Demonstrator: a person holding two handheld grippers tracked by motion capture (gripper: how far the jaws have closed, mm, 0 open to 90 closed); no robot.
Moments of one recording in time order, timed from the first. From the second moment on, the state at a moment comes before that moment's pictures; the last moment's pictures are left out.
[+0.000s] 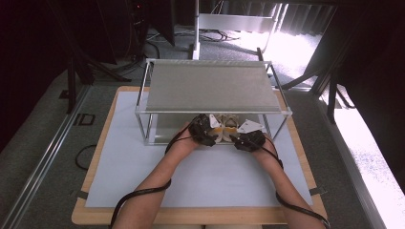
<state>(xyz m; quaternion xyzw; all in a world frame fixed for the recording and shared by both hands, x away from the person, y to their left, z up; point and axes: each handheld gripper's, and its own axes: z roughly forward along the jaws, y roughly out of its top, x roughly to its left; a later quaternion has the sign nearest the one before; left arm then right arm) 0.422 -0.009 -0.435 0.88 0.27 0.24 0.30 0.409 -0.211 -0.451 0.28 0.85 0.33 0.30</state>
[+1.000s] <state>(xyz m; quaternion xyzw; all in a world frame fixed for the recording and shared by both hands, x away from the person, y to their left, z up) 0.379 0.019 -0.431 0.87 0.25 0.24 0.33 0.371 -0.227 -0.450 0.29 0.82 0.40 0.28</state>
